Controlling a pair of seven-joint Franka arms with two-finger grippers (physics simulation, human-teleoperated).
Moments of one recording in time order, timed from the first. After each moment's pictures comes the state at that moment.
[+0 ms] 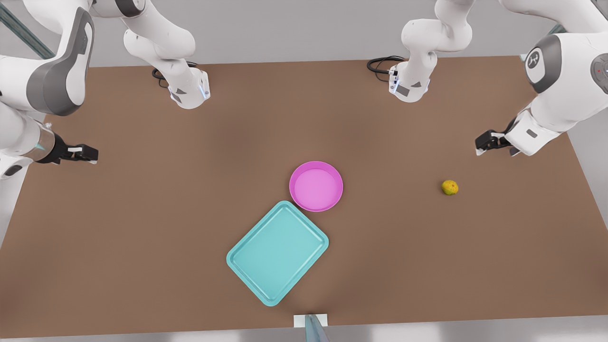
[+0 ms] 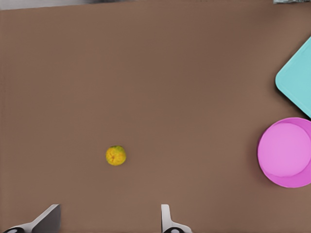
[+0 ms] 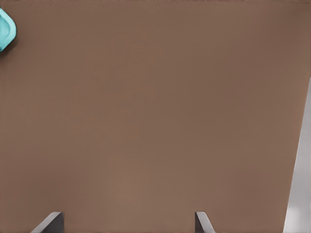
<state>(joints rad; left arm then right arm) -0.12 0.08 0.10 -1.46 0.00 1.50 0.04 -0.06 0.16 -0.01 -1.34 -0.13 1.34 -0.12</state>
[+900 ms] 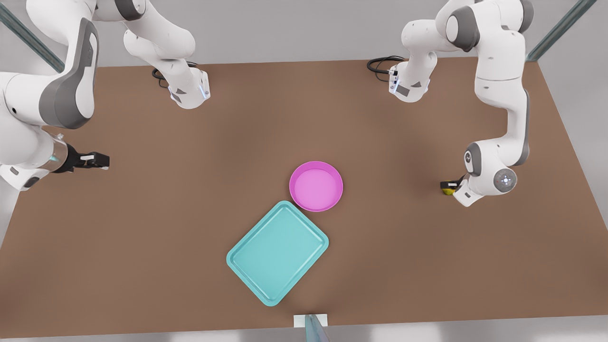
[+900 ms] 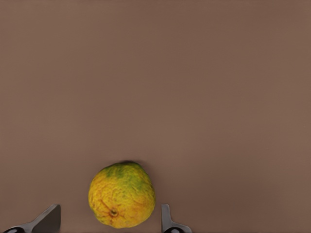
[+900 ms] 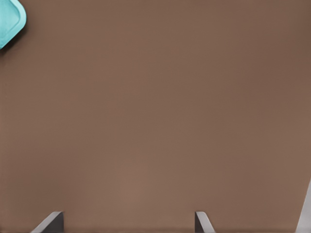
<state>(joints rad) -0.07 0.46 0.21 -2.06 -0.01 2.23 0.18 -0.05 0.19 -0.01 -1.37 -0.10 1.36 -0.15</state>
